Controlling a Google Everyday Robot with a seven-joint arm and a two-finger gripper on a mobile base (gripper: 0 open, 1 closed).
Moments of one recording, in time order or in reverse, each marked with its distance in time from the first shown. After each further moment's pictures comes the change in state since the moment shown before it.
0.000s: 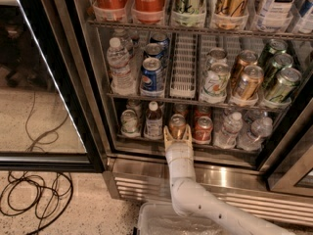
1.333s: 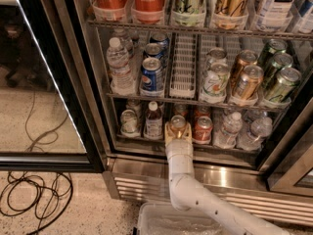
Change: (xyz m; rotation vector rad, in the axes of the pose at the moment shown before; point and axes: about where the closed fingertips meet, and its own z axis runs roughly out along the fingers) arm -0.003 -0.007 0.016 0.037 -0.033 0.066
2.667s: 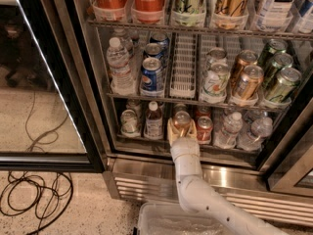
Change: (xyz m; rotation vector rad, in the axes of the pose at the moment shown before) arm -0.043 -0.007 -0.015 -0.059 -0.064 0.063
